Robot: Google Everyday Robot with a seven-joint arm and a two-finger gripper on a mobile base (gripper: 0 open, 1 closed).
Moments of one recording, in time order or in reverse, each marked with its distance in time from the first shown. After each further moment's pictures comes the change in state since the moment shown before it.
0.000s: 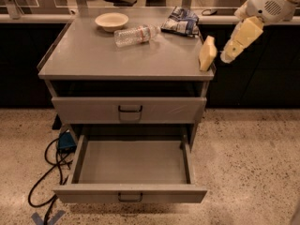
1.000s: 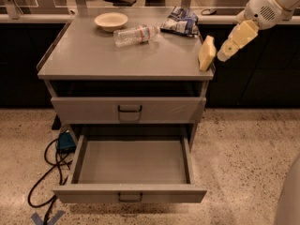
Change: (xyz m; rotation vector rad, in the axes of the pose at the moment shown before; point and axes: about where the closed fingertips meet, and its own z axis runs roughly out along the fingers) arm 0.009 -0.027 0.024 0.010 -0.043 0.093
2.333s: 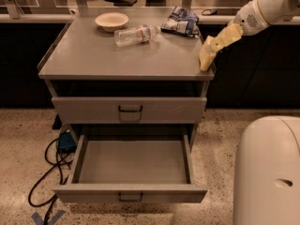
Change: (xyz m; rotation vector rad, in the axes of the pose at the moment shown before) arm -0.003 -0.060 0.063 -0.045 -0.173 0.180
